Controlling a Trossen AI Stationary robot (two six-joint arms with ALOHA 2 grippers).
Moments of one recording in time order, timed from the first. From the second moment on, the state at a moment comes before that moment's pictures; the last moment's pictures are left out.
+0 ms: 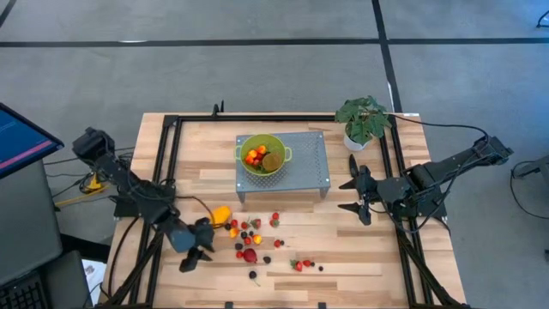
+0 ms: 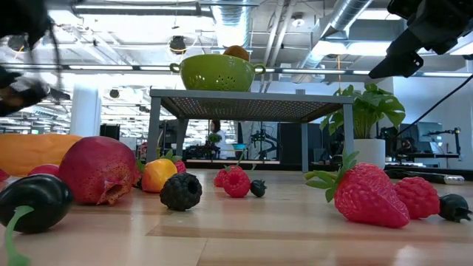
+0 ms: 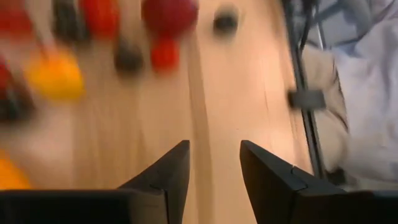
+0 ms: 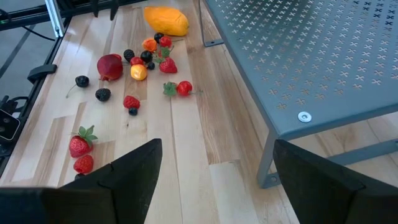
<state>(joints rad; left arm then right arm) -0.77 1.19 0.47 -0.11 -0.10 -0.78 0.40 0.70 0.52 -0.42 0.39 0.42</state>
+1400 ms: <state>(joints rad) -0.79 1.19 0.47 -0.77 -0.06 -1.25 0.40 0.70 0.52 -0.42 0.39 0.42</state>
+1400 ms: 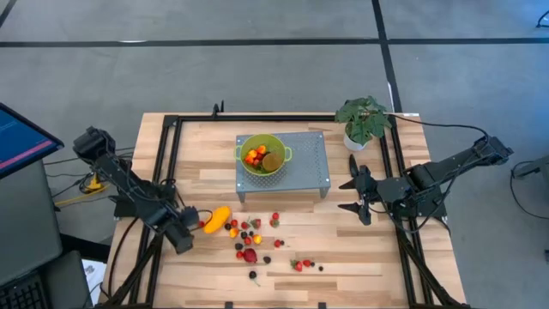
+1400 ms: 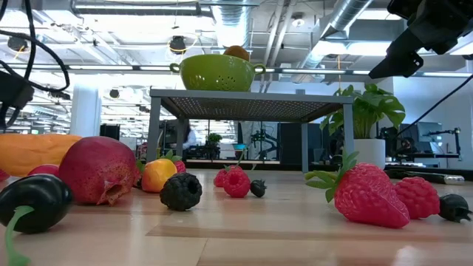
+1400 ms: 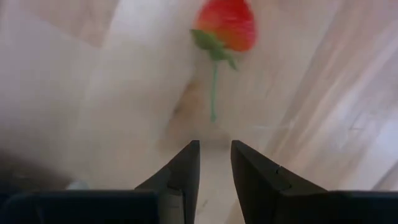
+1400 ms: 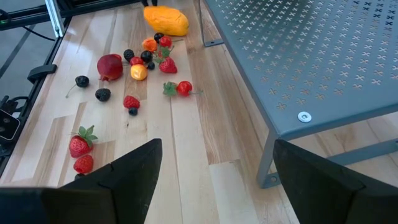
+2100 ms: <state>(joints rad) -0.78 1.19 0.47 -0.74 -0.27 -1.08 0.40 0.70 0.52 -0.42 0.39 0.42</state>
